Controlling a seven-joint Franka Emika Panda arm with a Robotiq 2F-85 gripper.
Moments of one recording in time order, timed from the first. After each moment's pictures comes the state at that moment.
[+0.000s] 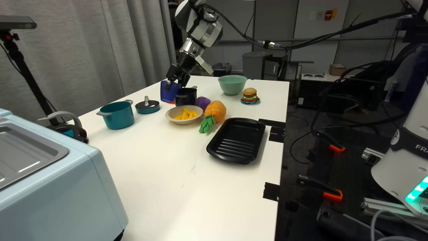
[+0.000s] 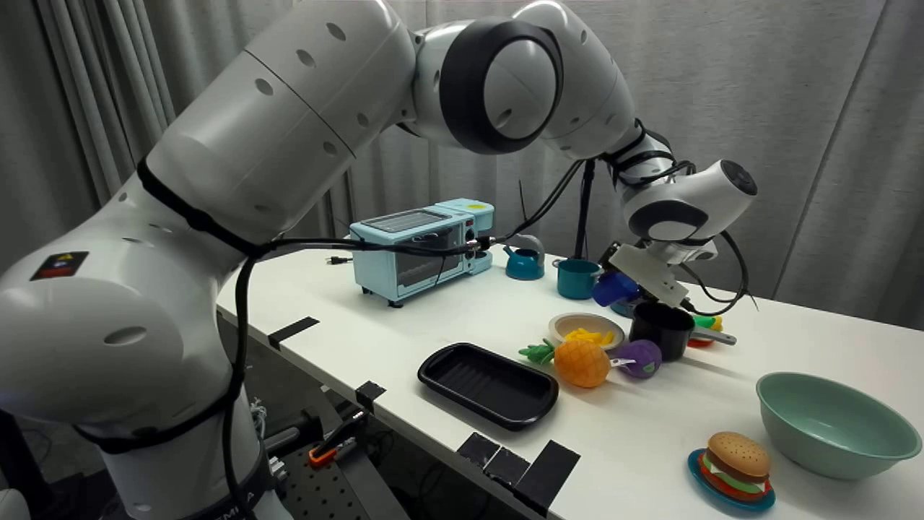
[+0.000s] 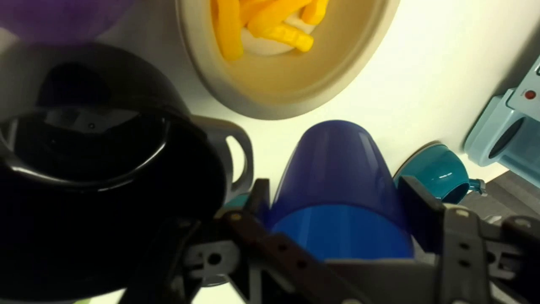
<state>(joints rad) -0.22 0.83 0.10 -1.34 0.71 2.19 -0.83</state>
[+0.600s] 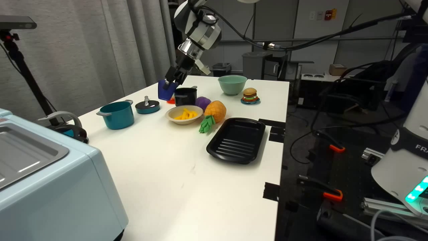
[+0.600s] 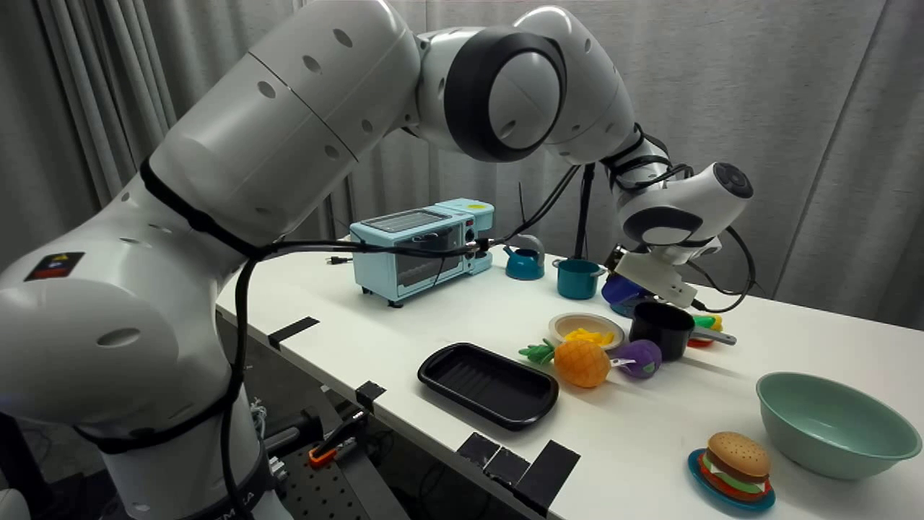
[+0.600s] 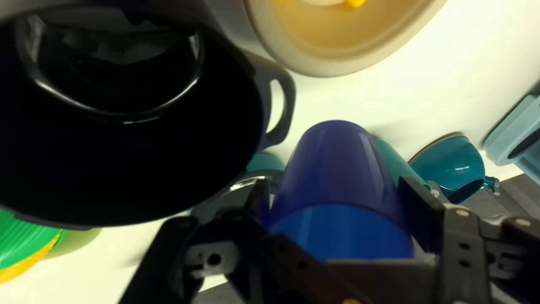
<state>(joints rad) -0.25 0.85 0.15 -1.34 0.72 2.32 -0.98</state>
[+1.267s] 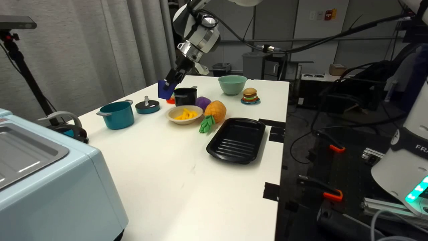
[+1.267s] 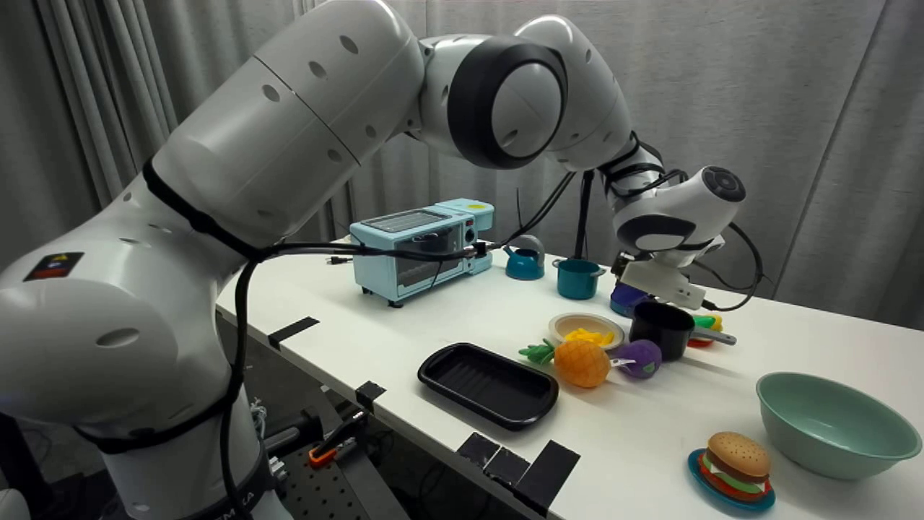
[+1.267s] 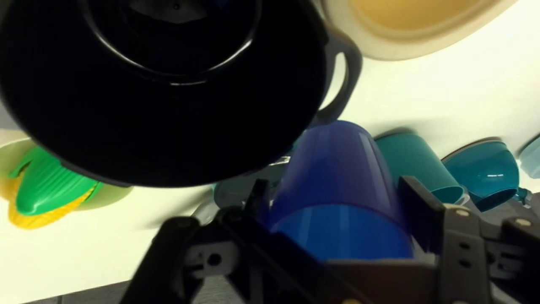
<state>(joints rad) -0.25 0.87 0.18 -1.35 0.72 2.46 -1.09</state>
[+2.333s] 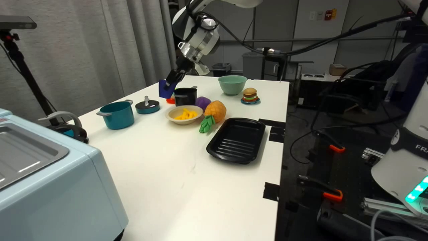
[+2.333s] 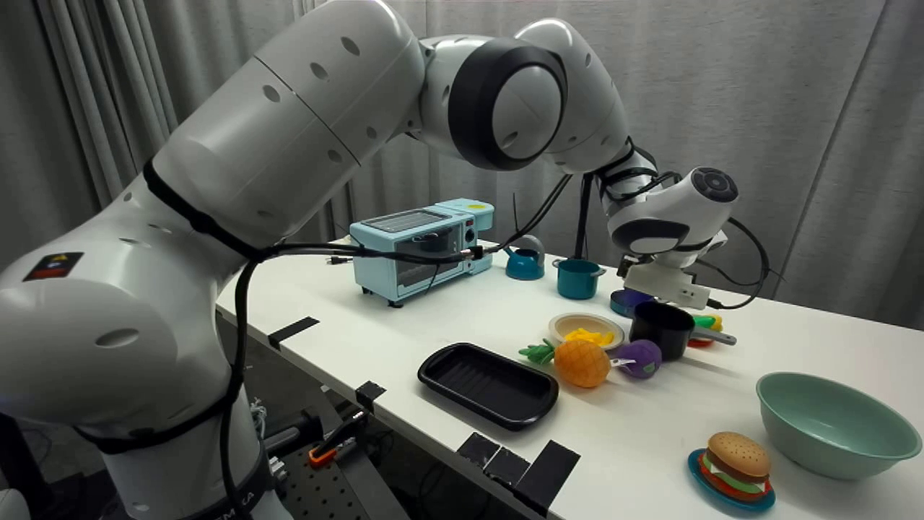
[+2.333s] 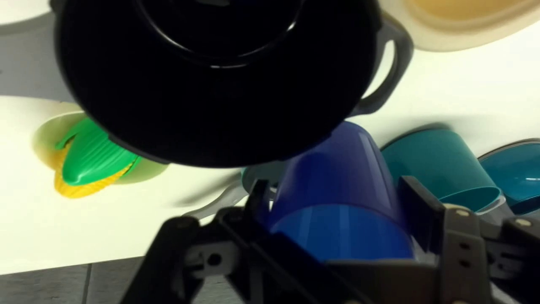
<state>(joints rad) -0.25 0.87 0.19 -1.37 0.71 2.58 -1.12</state>
